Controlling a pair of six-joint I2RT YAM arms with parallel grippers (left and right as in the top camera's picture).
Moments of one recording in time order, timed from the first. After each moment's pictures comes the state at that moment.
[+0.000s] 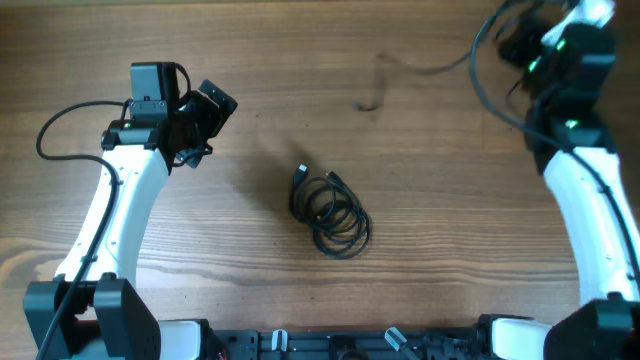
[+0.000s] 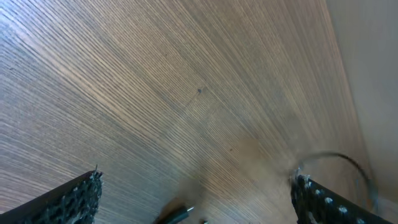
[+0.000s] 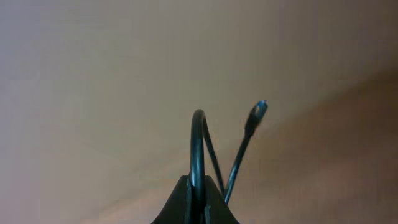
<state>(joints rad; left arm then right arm) 0.01 1.54 1.15 -0.61 0.22 -0.89 -0.07 1.47 1.25 0.01 0.07 0.44</state>
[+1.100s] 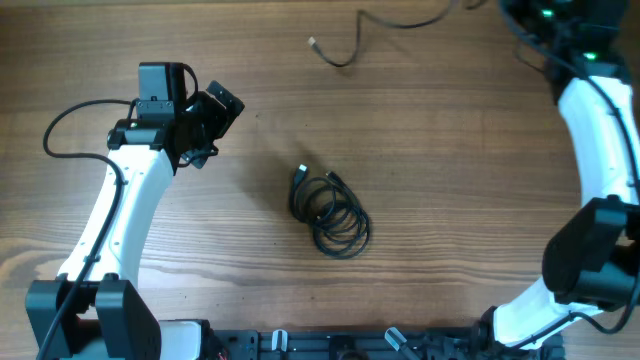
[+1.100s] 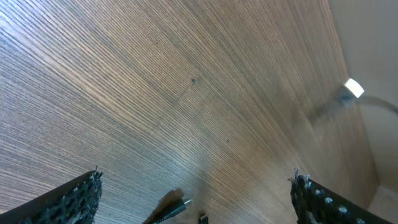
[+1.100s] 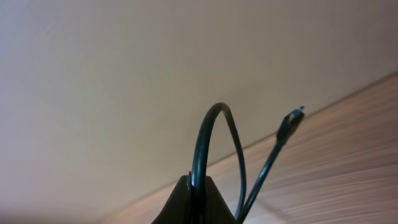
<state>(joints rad) -0.02 1.54 1.15 -0.61 0.23 -0.89 -0.20 1.83 1.57 -0.07 -0.40 0.67</state>
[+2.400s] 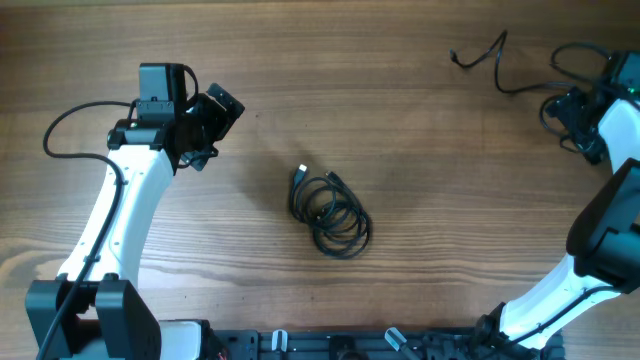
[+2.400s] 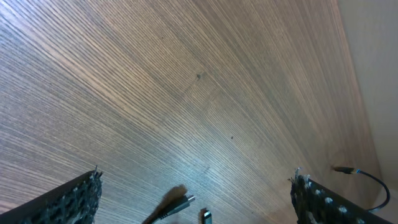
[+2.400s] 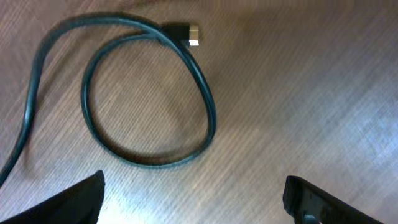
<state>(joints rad) -0.02 1.54 1.15 -0.63 0.23 -0.89 -0.44 1.99 1.42 -0.60 0.15 0.49</state>
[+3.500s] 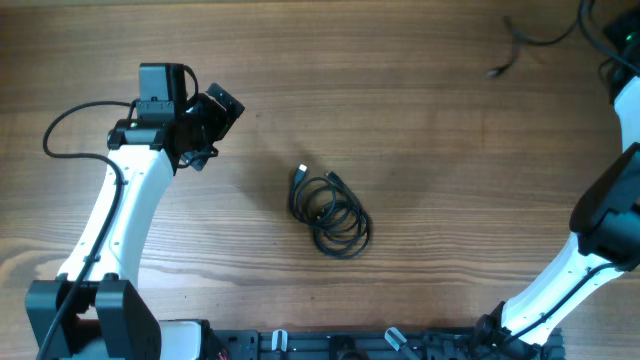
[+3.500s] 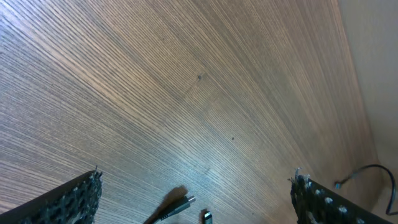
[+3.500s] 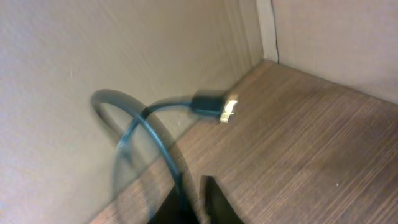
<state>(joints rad) -0.02 1.54 1.15 -0.63 0.22 -0.89 -0.47 2.14 1.71 0.02 0.03 0.42</state>
